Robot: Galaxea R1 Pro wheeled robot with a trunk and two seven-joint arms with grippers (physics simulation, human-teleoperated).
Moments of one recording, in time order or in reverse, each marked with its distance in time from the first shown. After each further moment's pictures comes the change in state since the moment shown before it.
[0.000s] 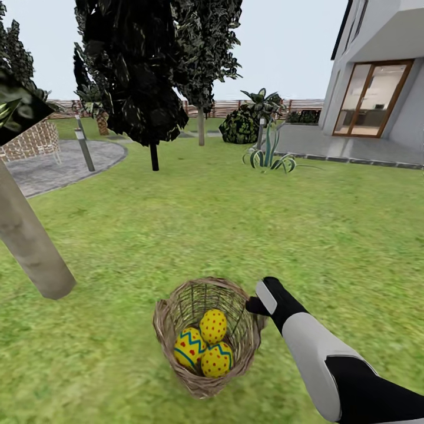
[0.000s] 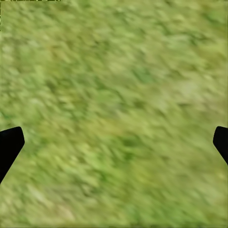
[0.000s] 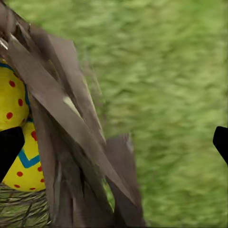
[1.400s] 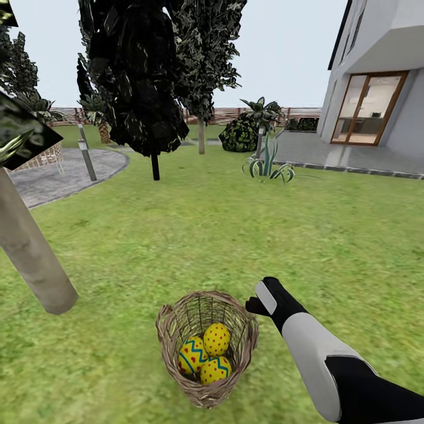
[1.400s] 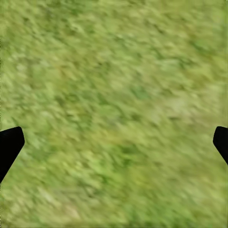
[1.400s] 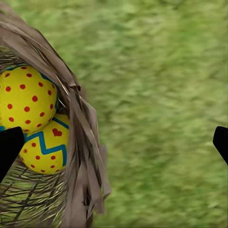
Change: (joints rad) left arm 0.001 0.000 0.000 0.002 0.000 -0.003 0.000; right arm 0.001 0.001 0.001 0.000 0.004 0.001 0.000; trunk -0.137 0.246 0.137
